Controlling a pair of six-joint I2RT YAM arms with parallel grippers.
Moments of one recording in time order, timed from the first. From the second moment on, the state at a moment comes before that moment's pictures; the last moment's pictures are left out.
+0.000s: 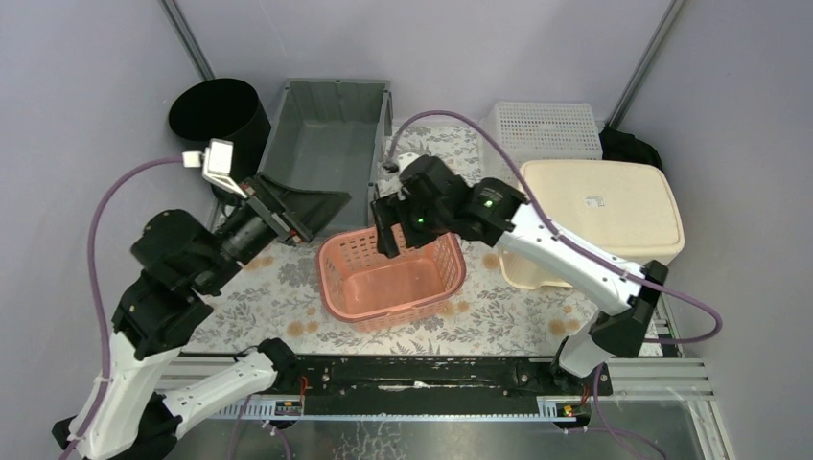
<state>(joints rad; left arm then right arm) -0.71 0.77 1.39 -0.58 0.00 -0.83 0.97 1.56 1.71 -0.95 0.01 0.45</state>
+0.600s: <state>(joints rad) -0.76 0.61 1.47 -0.58 -0.03 -0.80 1.21 1.95 2.00 -0.90 0.00 0.63</state>
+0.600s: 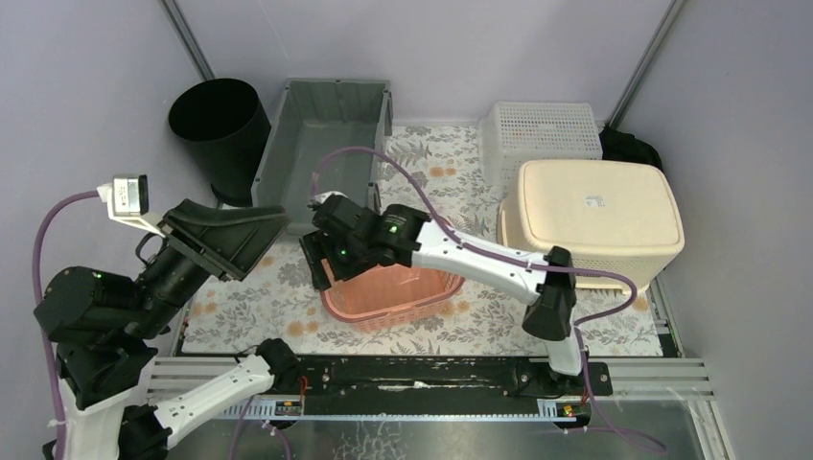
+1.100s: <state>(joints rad) -0.87 0.54 1.47 -0.60 -0.12 -0.80 1.25 2.22 2.15 -0.98 0.08 0.66</state>
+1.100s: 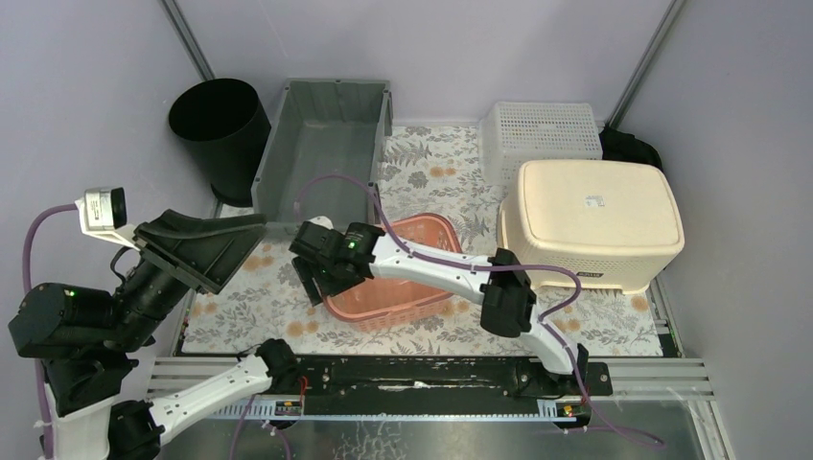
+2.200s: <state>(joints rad) -0.90 0.73 1.87 -0.70 -0.08 -0.79 1.18 2.00 1.92 -0.14 -0.52 1.14</state>
